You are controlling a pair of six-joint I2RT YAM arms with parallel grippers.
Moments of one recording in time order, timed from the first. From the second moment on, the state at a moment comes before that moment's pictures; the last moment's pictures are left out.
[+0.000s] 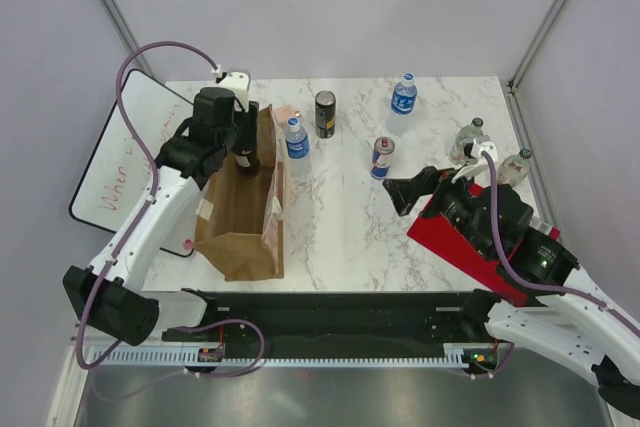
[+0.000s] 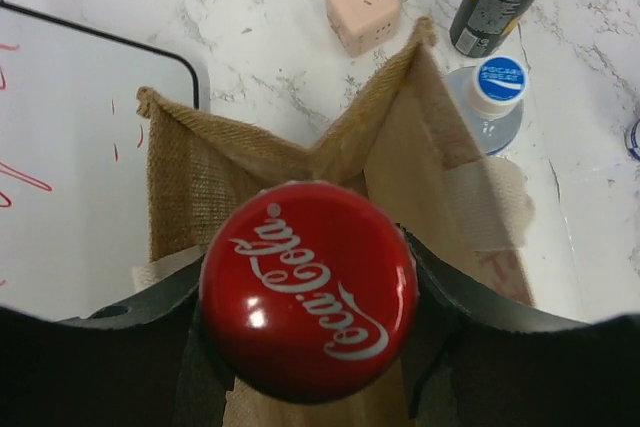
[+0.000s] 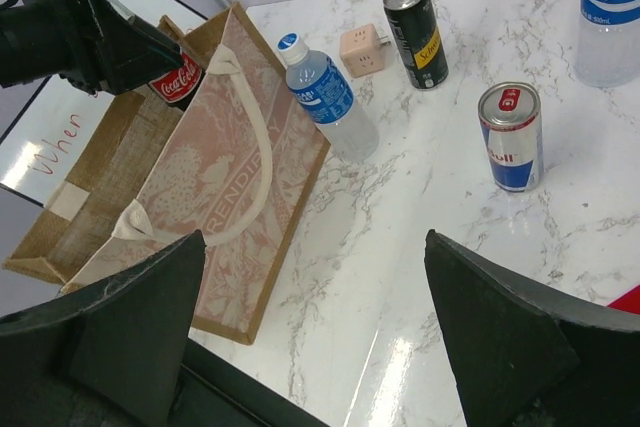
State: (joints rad) left arm -0.40 1.28 1.36 -0.59 -0.27 -0.04; right arm 0.85 0.67 0.95 -0.41 0.32 0.54
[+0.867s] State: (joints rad) left arm -0.29 1.34 1.12 -0.31 -0.10 -0.08; right arm 0.85 0.79 0.95 -0.36 0.32 0.49
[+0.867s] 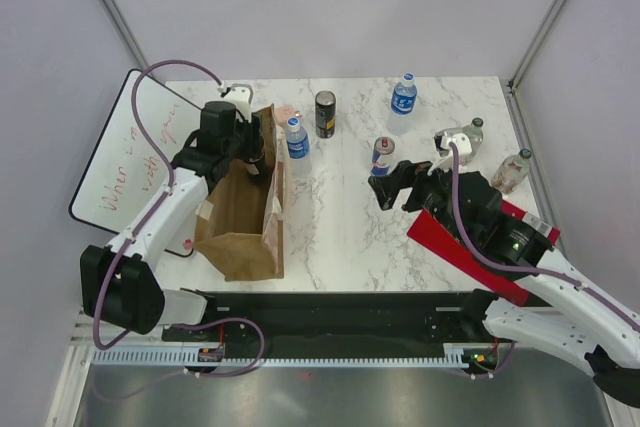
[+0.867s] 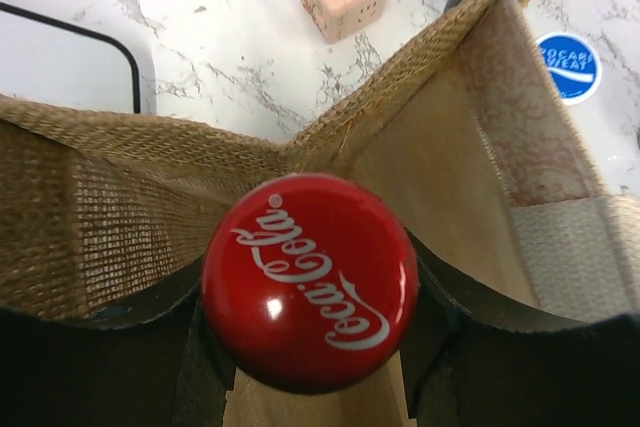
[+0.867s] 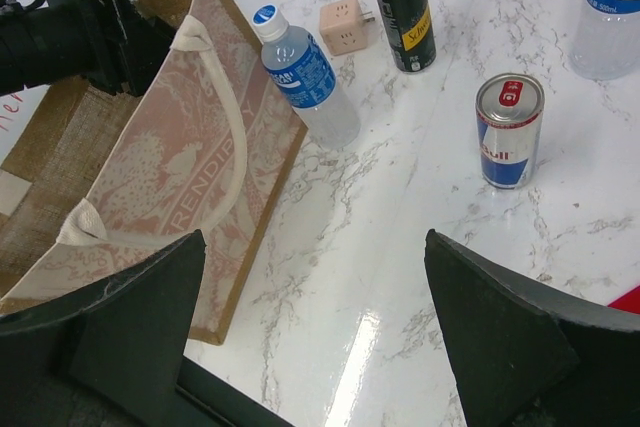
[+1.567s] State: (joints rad) left arm -0.29 1.35 1.02 -0.26 -0.11 -0.08; right arm 0.85 0.79 0.95 -0.35 0.32 0.48
